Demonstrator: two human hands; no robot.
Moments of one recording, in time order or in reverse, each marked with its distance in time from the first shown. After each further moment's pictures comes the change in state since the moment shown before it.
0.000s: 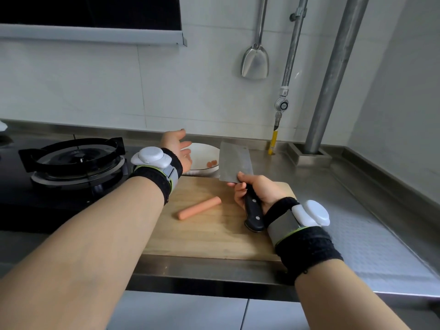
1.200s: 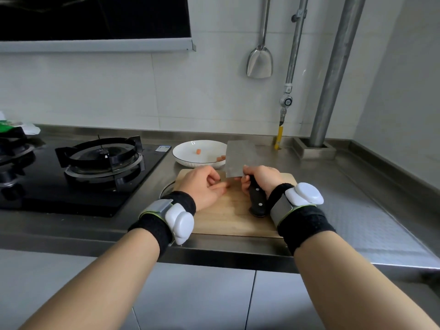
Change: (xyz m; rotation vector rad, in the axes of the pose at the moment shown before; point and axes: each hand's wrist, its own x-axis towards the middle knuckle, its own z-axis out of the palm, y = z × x) left_hand -0.102 -0.069 -0.043 1.244 -0.113 0.677; right_hand -0.002 0.008 0.000 -0.209 0.160 -0.191
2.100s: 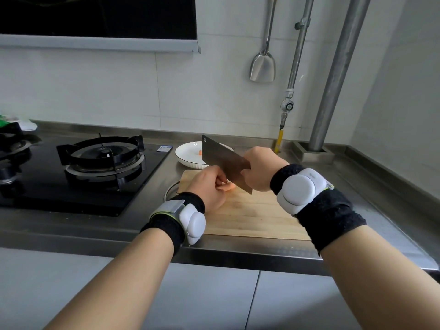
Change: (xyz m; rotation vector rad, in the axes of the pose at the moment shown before) left_hand 0.001 0.002 -0.001 0.055 -0.070 0.052; right_hand -0.056 -0.040 0.043 -1.847 0.068 -0.521
